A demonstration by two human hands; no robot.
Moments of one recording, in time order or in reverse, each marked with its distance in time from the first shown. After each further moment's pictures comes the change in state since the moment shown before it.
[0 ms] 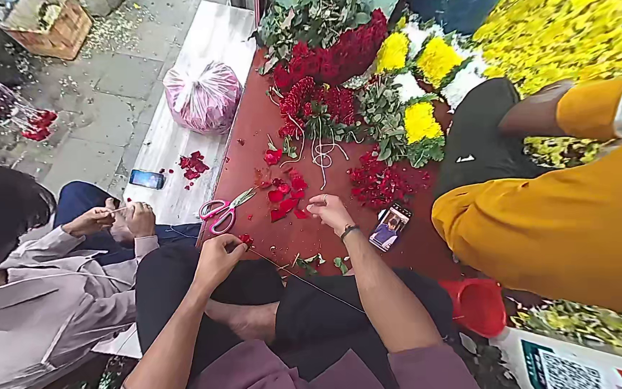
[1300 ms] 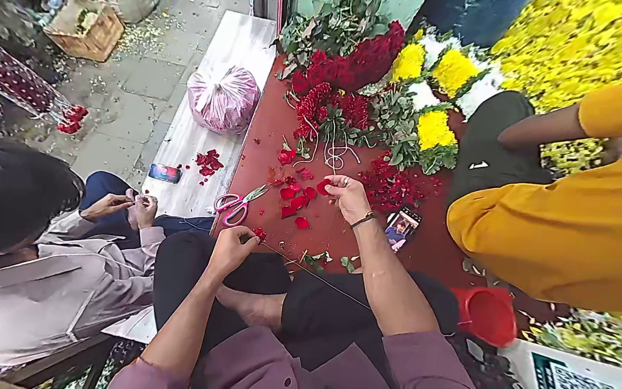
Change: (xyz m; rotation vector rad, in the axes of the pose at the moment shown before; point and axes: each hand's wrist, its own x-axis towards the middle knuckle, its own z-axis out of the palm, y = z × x) left_hand -0.002 -0.003 0.001 -0.041 -0.019 0.063; right_hand 0.006 -0.028 -0.008 0.435 0.121 -0.208
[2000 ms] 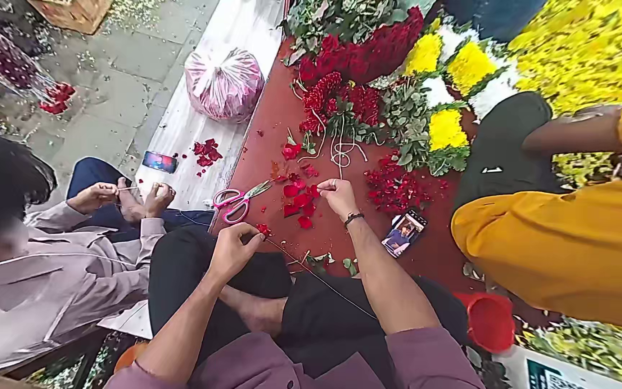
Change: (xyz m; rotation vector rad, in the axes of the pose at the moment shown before) left_hand -0.002 0.007 0.003 -0.130 0.107 0.064; right_hand 0.032 0.029 0.022 -0.585 -0.048 -0.118
